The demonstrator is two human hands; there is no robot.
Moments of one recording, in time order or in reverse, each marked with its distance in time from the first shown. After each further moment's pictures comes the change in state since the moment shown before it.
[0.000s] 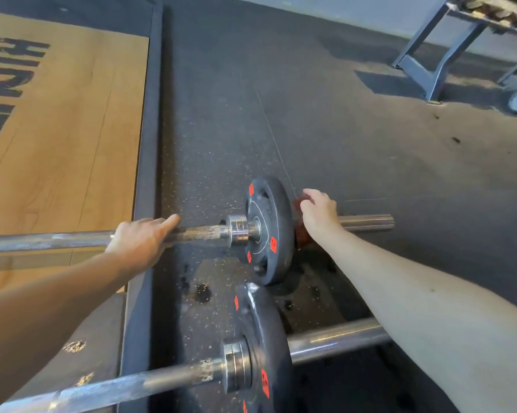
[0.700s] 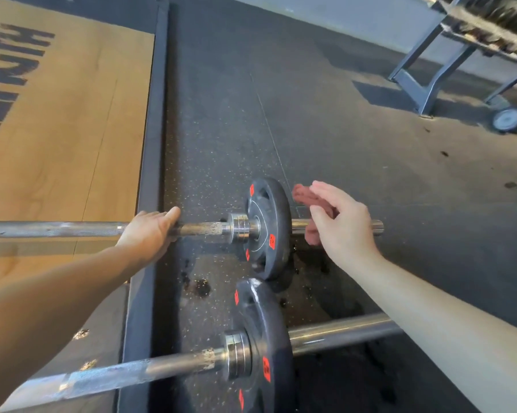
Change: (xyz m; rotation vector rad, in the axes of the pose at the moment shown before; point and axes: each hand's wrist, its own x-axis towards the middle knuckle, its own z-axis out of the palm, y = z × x) left_hand -0.001 -0.002 0.007 -0.317 0.096 0.015; right_hand -0.104 -0.054 -0.071 0.330 0.052 -0.238
